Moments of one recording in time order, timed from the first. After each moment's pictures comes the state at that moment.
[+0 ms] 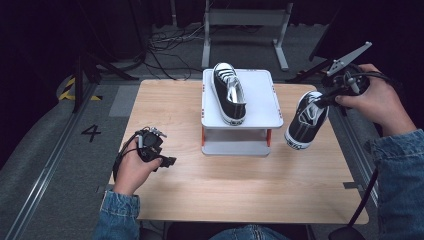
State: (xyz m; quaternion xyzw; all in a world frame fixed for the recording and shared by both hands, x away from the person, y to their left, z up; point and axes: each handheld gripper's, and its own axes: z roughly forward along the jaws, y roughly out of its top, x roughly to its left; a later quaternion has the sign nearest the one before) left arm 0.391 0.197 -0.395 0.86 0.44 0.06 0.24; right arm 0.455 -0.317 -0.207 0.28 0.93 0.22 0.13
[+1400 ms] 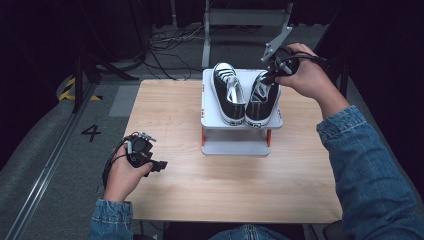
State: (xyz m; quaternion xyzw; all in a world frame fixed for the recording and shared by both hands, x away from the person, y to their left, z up) left arm 0.376 0.220 -0.399 0.85 0.47 0.05 0.24; right arm 0.521 -0.183 -0.205 0.13 0.95 0.21 0.20
